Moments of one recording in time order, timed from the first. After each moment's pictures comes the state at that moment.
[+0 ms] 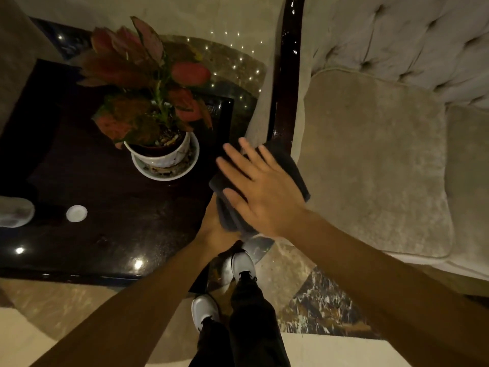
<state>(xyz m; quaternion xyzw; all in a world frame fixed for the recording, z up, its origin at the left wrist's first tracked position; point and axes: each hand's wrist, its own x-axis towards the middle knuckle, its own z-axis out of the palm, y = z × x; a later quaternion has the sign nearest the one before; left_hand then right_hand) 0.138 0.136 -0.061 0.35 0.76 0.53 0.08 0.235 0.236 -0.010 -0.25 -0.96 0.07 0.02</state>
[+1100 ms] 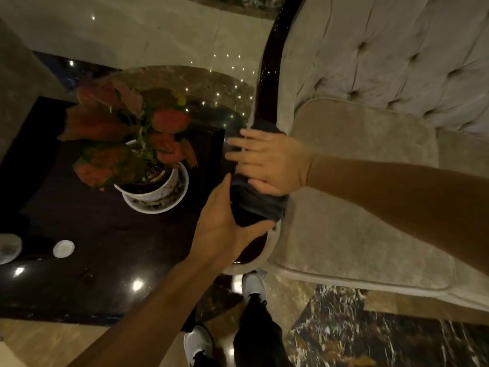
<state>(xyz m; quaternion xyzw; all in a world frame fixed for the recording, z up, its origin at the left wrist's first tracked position) 0.143 0.204 -0.002 0.44 0.74 0.38 0.34 0.232 0.400 0.012 0.10 -0.99 -0.08 0.01</state>
